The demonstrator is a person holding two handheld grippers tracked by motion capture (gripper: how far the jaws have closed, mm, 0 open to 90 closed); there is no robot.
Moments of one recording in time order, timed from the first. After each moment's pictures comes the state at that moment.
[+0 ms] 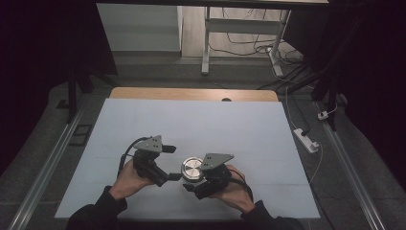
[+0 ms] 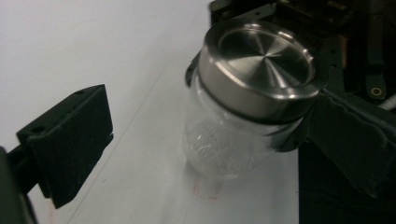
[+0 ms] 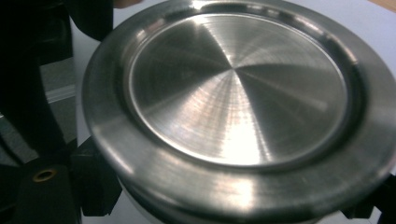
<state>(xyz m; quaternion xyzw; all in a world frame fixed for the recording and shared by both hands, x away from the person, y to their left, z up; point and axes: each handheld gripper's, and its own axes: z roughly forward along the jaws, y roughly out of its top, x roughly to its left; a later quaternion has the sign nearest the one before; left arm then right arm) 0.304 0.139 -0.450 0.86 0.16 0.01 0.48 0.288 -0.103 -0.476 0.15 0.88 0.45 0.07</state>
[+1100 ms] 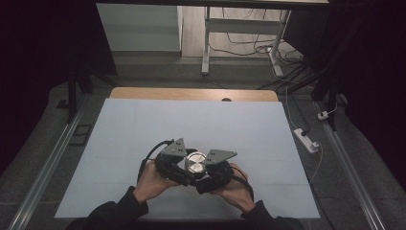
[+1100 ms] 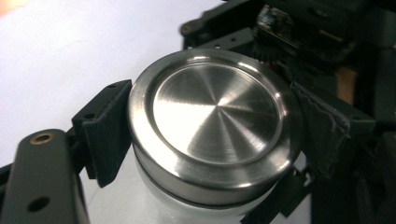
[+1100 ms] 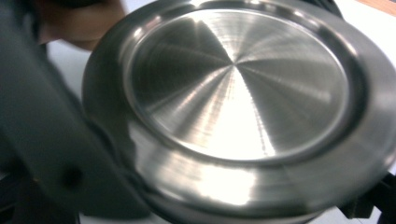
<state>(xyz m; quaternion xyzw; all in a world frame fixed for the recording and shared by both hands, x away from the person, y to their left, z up) 0.296 0.082 -0.446 0.86 0.19 0.06 0.47 0.297 -0.109 -0.476 0.20 0.87 0.45 0.10</state>
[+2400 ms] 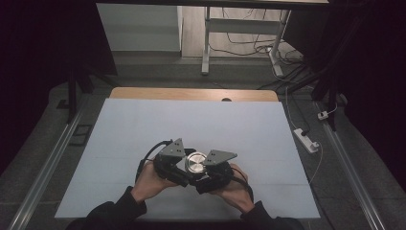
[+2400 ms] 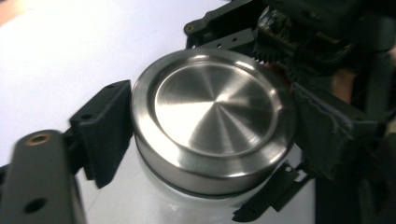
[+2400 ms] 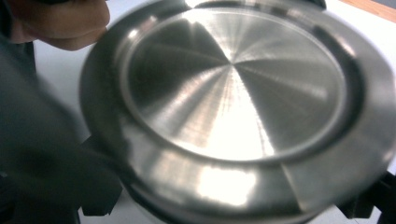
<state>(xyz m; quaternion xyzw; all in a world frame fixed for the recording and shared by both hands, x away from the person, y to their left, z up) 0.295 0.087 -0.444 0.86 0.18 0.06 0.48 0.295 -0.109 -0.478 0.20 0.86 0.45 0.11</state>
